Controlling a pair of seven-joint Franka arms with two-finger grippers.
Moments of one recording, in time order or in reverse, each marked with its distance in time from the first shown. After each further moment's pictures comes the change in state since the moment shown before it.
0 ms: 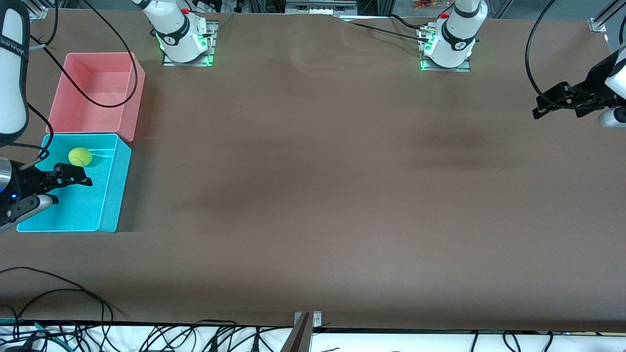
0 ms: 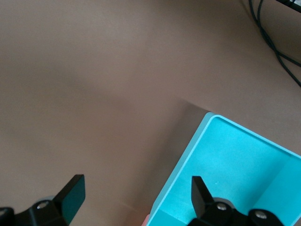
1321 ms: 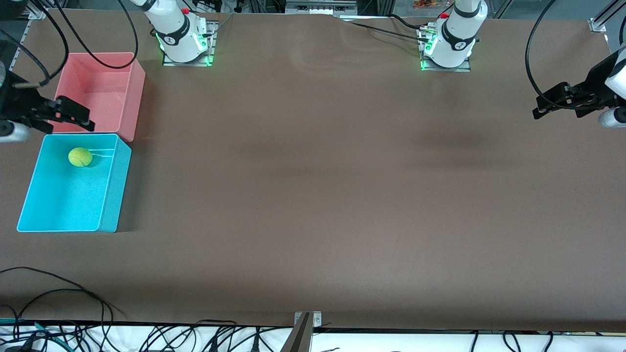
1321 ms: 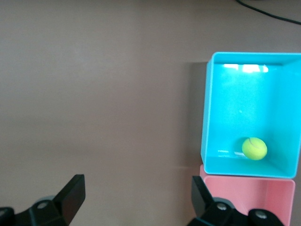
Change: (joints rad) left arm 0.000 0.001 0.000 0.000 0.000 0.000 0.000; right arm 0.146 -0.464 -0.057 -0.349 -0.018 -0.015 0.534
